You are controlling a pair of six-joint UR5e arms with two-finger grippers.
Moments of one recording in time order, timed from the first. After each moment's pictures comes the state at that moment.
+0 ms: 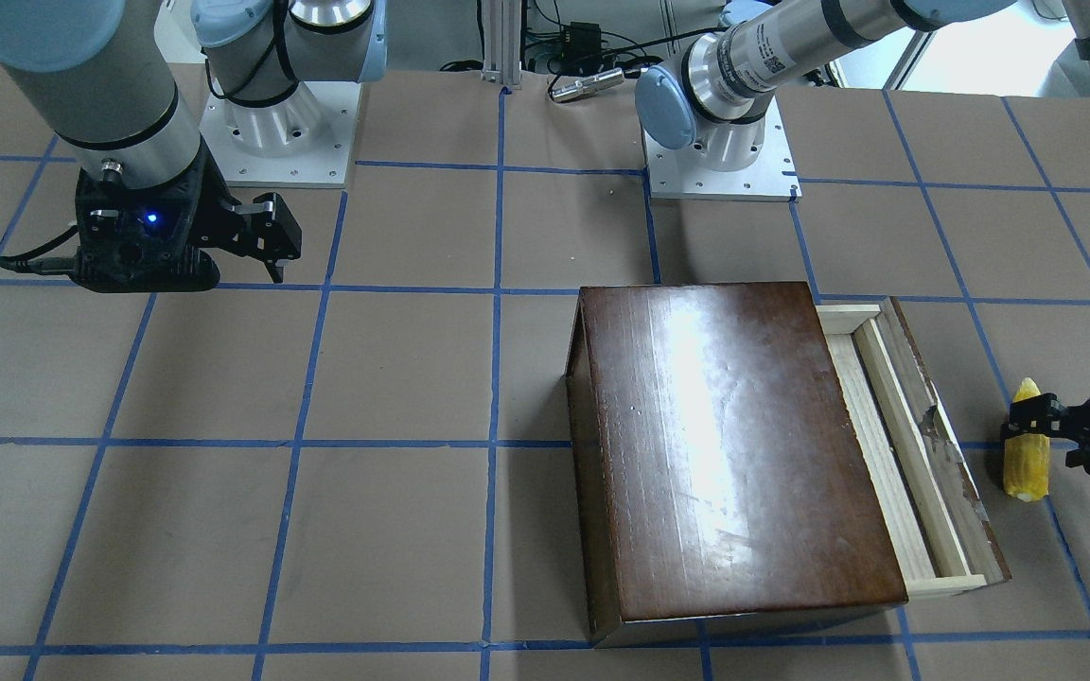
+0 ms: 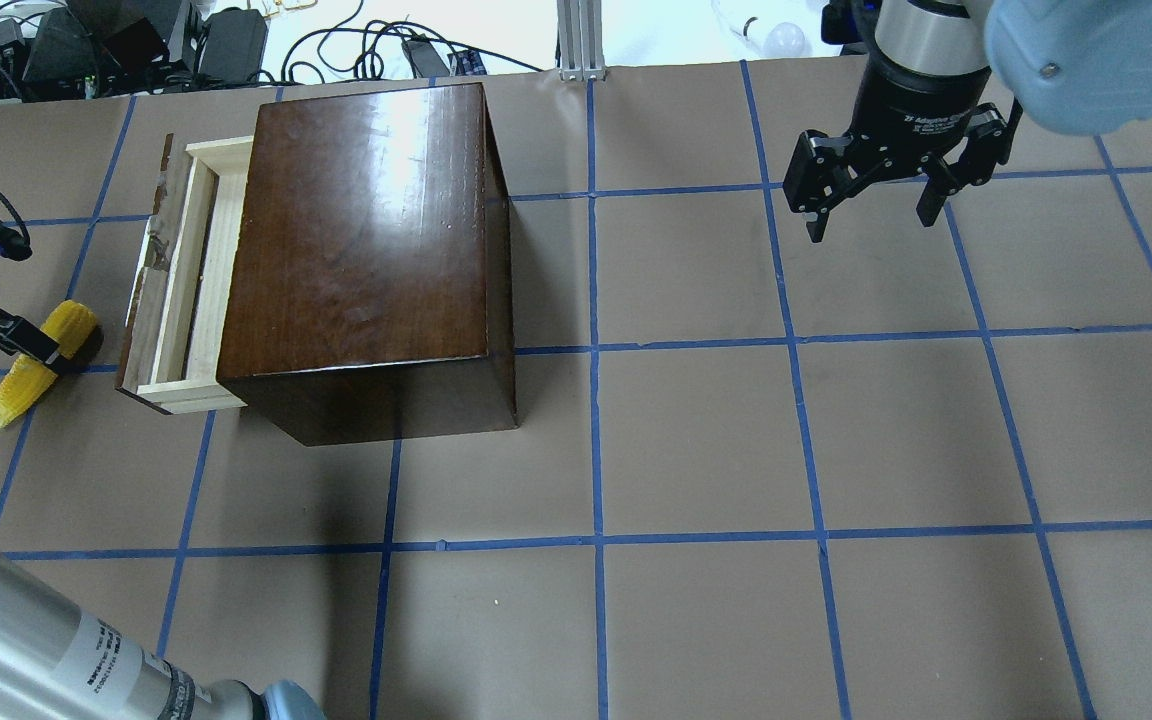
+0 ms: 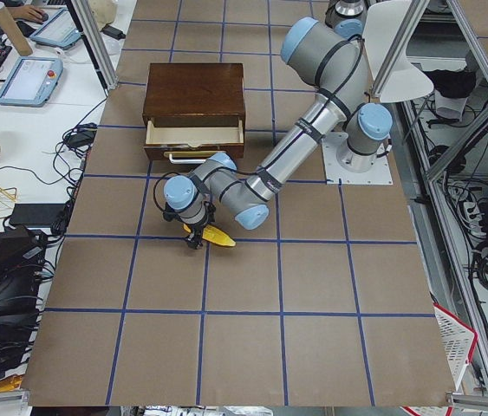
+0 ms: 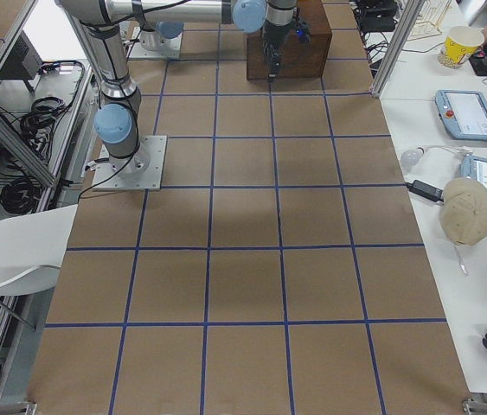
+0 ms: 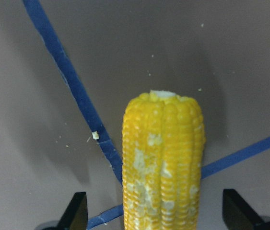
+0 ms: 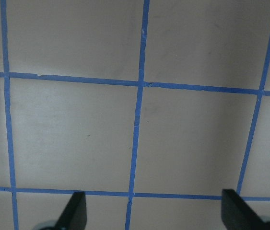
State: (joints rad) left arm -0.84 -2.20 -1.51 -1.14 1.62 1.12; right arm 1.60 -1.46 1.49 -1.51 -1.62 -0.05
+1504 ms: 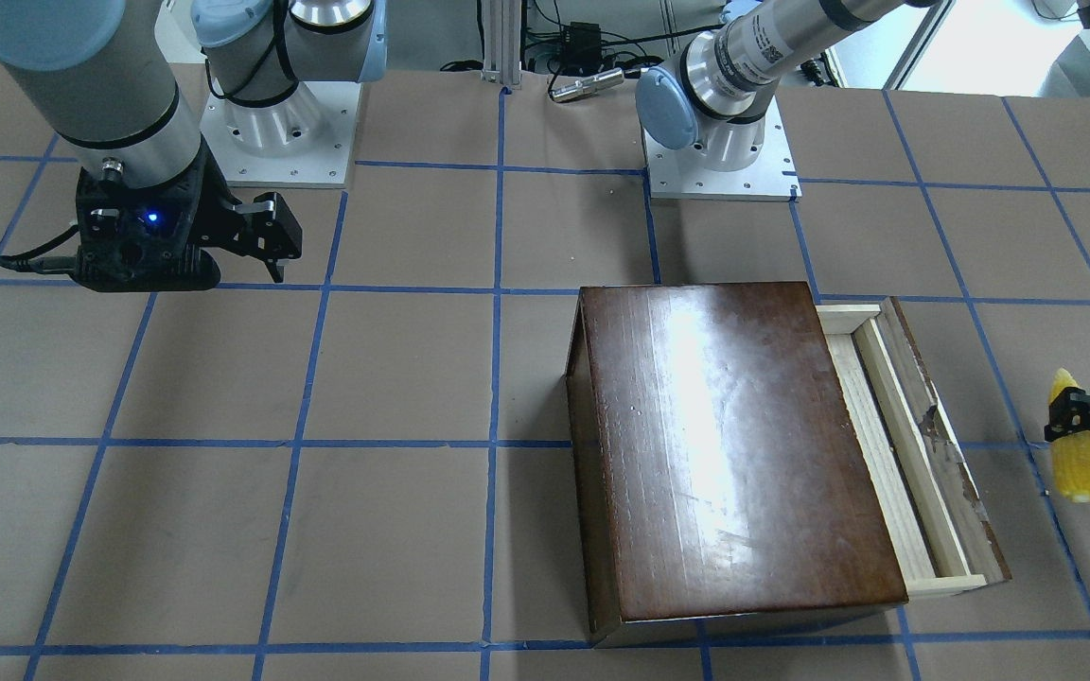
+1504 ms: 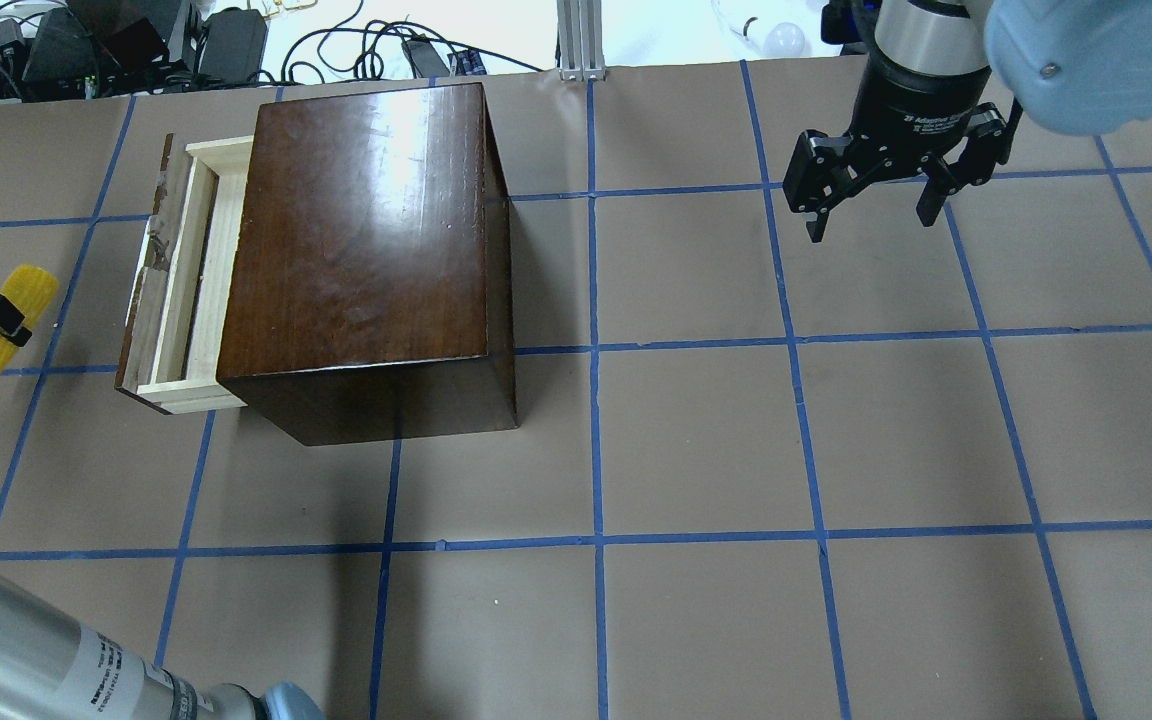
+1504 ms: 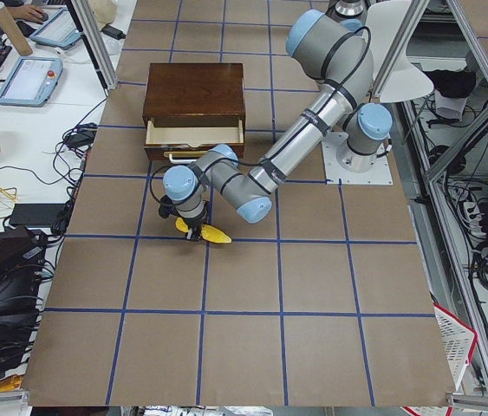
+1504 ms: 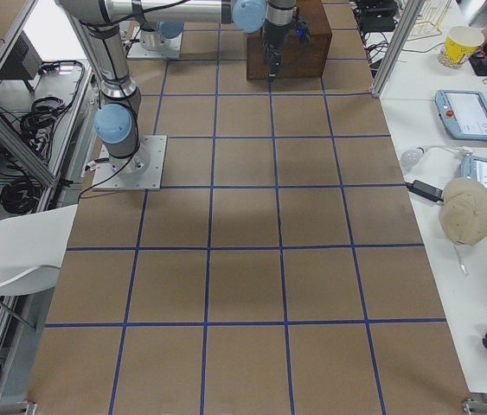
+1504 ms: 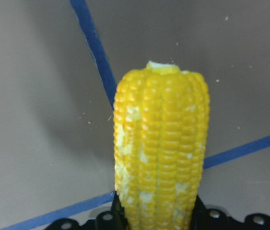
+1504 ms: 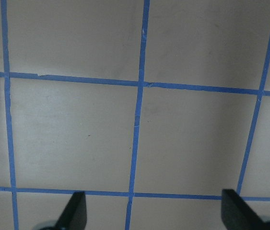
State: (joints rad) left arm -0.86 -2.09 -1.50 -1.15 1.62 1.00; right arm 1.60 -1.46 1.49 -1.51 -1.62 -0.05
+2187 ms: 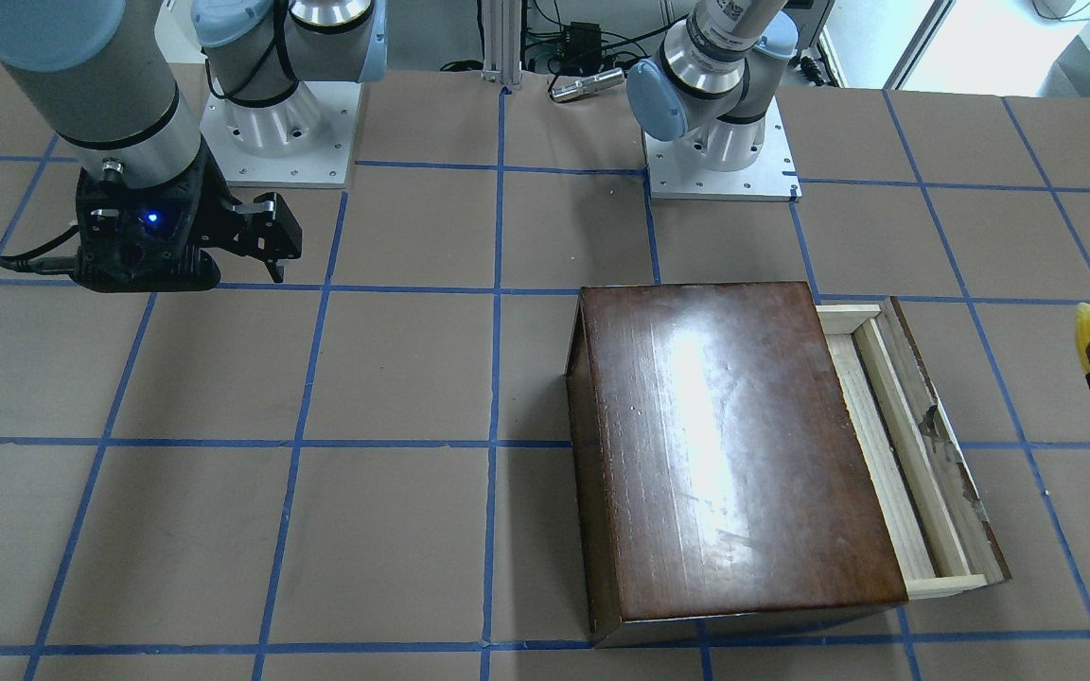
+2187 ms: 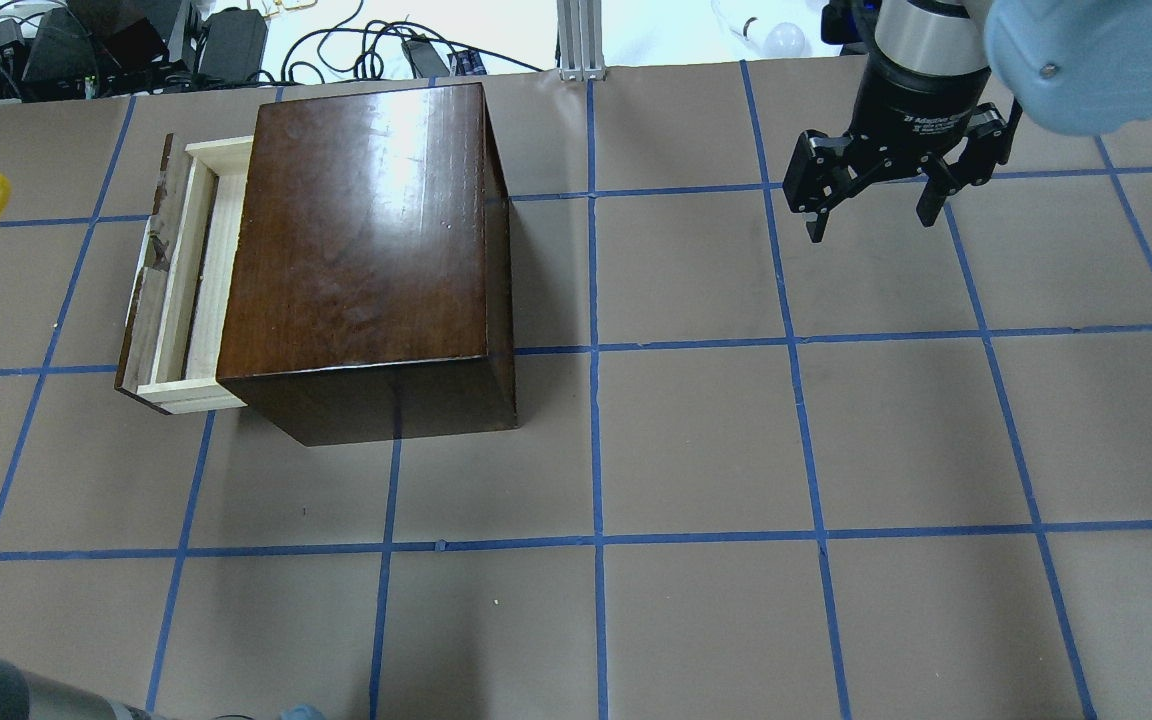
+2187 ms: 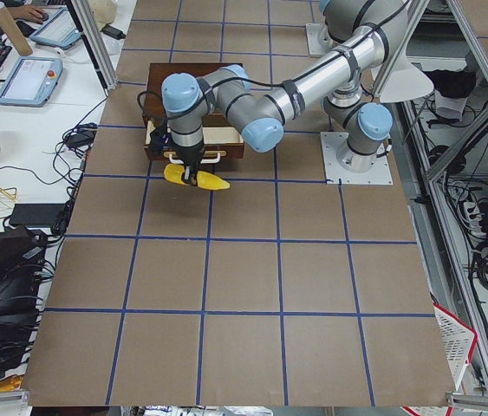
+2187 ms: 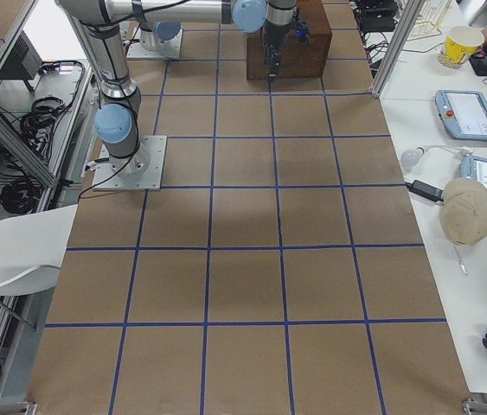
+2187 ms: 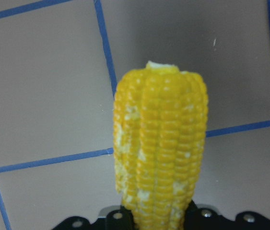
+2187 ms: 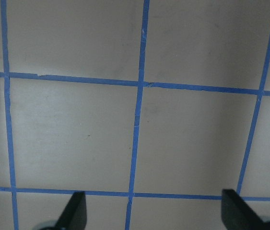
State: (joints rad) left arm -1.01 -1.85 -1.45 -1.38 1.61 0.66; right arm 1.60 -1.46 1.49 -1.51 -1.62 -0.05
